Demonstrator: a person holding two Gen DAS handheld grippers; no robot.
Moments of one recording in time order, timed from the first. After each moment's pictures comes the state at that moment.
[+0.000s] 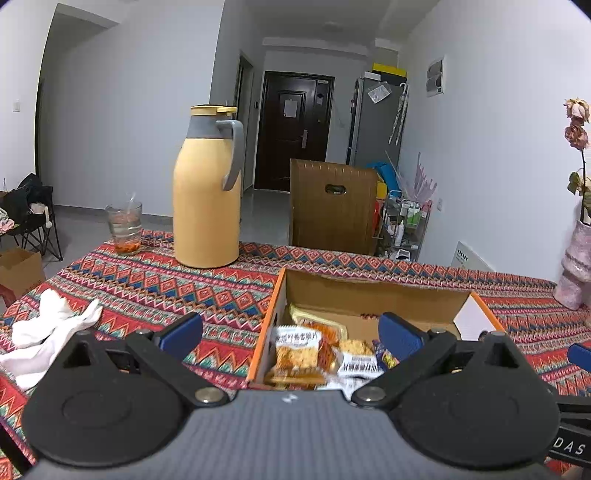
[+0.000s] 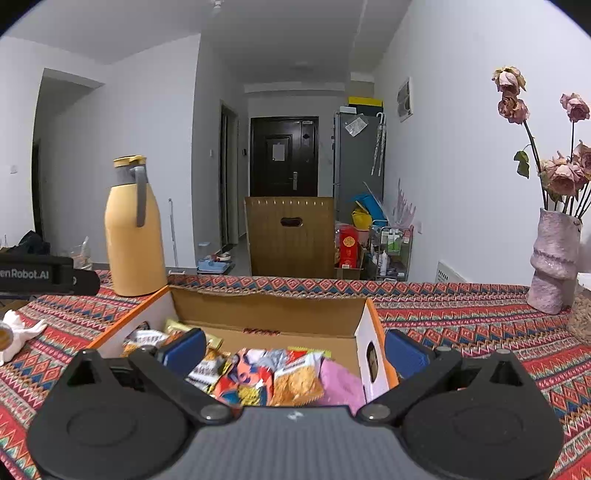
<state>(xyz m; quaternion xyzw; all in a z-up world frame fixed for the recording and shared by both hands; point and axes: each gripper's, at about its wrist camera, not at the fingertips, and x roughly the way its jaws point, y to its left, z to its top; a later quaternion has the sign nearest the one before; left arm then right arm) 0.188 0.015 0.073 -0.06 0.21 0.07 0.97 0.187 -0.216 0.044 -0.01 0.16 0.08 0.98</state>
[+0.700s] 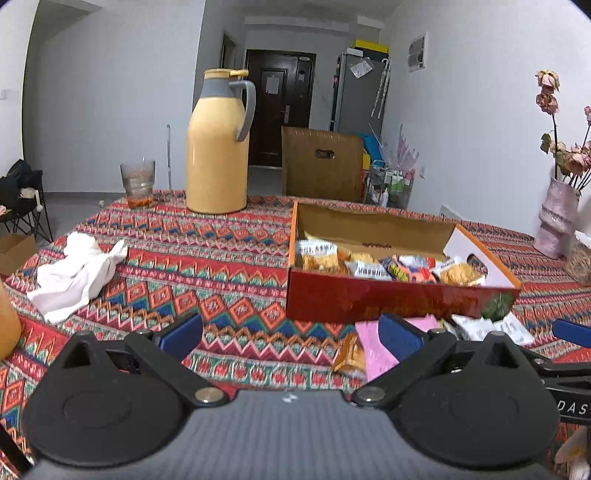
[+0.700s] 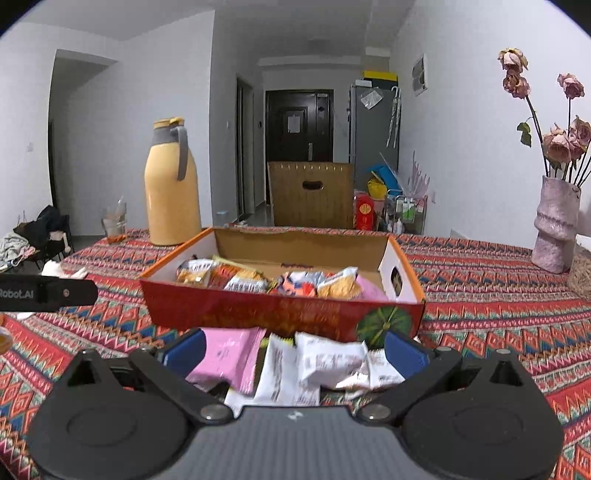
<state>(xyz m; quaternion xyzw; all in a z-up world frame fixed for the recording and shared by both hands) 0.101 0.050 0.028 -0.05 0.25 0.03 0.97 0.105 -0.192 0.011 -0.01 0.21 0.10 0.97</state>
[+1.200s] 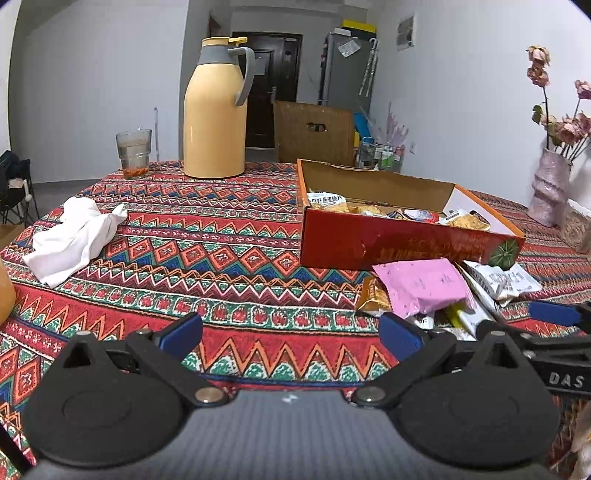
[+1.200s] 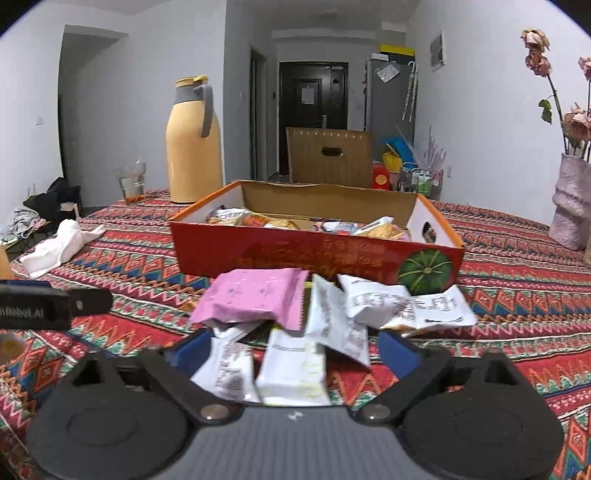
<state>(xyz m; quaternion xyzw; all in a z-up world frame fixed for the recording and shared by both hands) 0.084 0.075 -0.011 -0.04 0.27 0.00 0.96 0.089 -0.158 -0.018 -0.02 0.26 0.12 0.96</state>
